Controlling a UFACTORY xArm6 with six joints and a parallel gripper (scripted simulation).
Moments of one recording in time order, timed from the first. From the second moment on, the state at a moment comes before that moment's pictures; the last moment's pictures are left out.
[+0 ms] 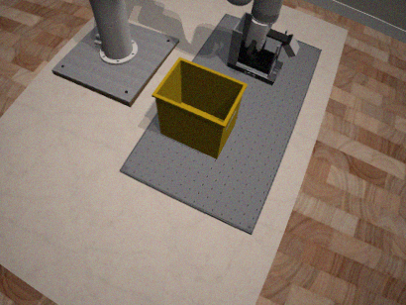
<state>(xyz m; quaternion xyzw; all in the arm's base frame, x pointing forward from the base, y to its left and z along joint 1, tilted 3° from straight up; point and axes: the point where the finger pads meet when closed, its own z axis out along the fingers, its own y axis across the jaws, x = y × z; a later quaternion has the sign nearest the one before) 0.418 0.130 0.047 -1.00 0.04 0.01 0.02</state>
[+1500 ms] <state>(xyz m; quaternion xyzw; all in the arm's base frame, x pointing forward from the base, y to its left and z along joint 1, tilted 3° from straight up) 0.418 0.130 0.050 -1.00 0.04 0.01 0.02</state>
